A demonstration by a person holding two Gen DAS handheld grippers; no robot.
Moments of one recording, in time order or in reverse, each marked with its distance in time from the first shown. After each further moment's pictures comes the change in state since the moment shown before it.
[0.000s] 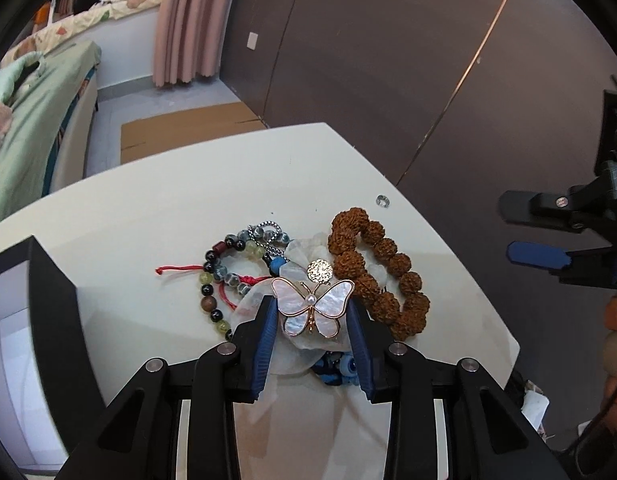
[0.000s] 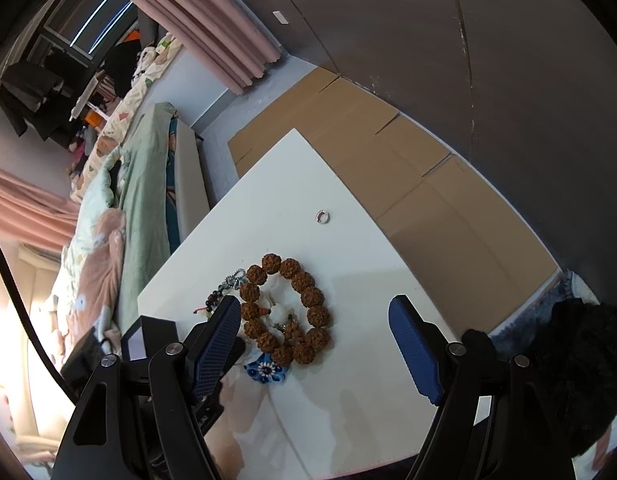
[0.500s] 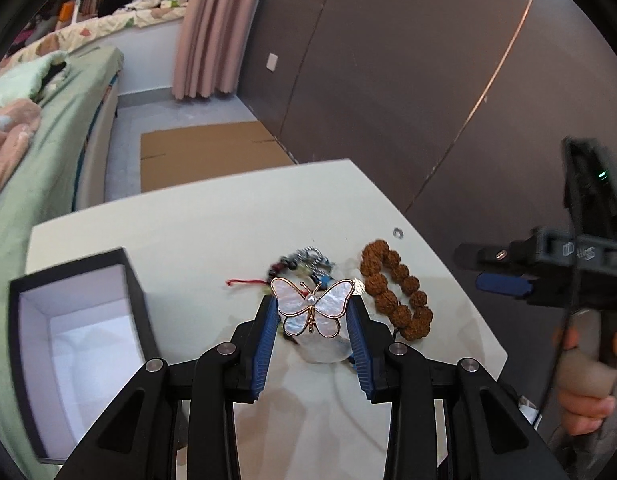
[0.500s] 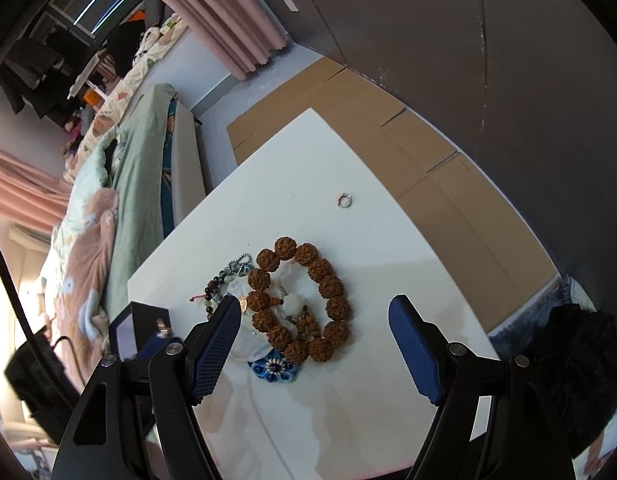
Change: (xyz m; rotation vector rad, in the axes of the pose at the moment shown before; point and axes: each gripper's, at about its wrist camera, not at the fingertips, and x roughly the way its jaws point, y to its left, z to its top) left arm -0.047 0.029 0.008 -0.050 -0.074 0.015; right arm 0.025 0.021 -0.005 -0.057 0.033 -0.039
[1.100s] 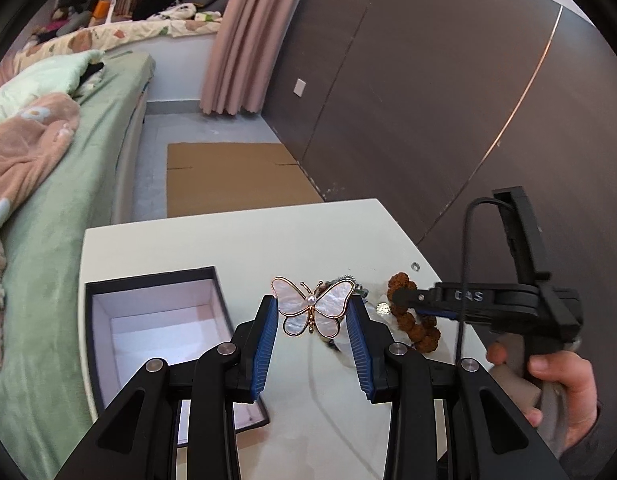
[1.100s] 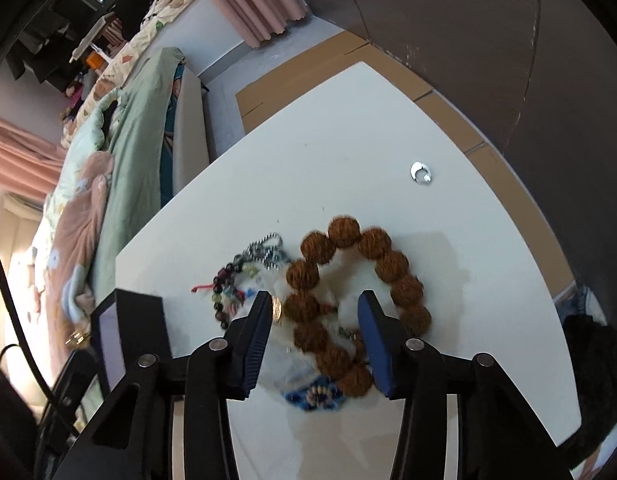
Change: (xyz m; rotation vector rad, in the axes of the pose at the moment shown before) left arm -0.047 0.034 0.004 -0.079 -0.083 0.032; right arm 0.062 0.041 0.001 -0.077 0.081 -0.022
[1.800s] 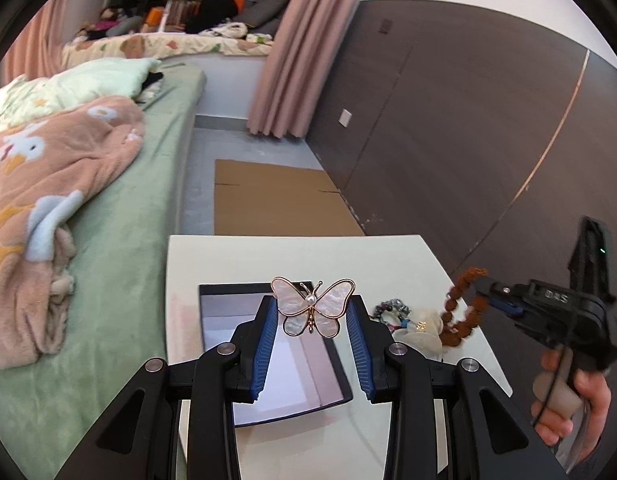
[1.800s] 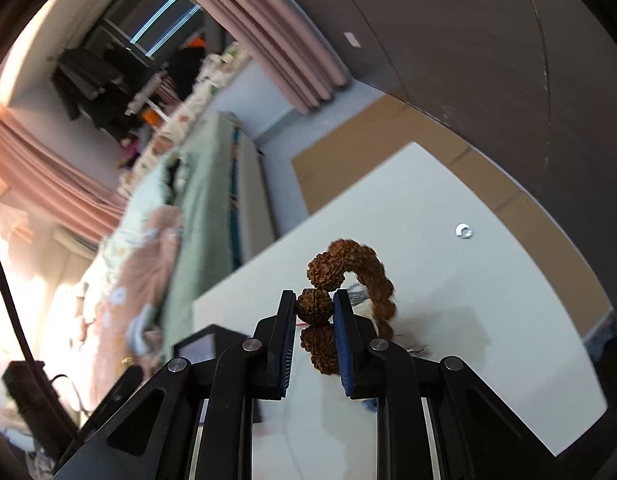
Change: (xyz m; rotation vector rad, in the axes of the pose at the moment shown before) left arm -0.059 0.046 -0.001 -0.103 -0.101 0.109; right arm -0.071 0.027 -0.024 0.006 -0.264 0.223
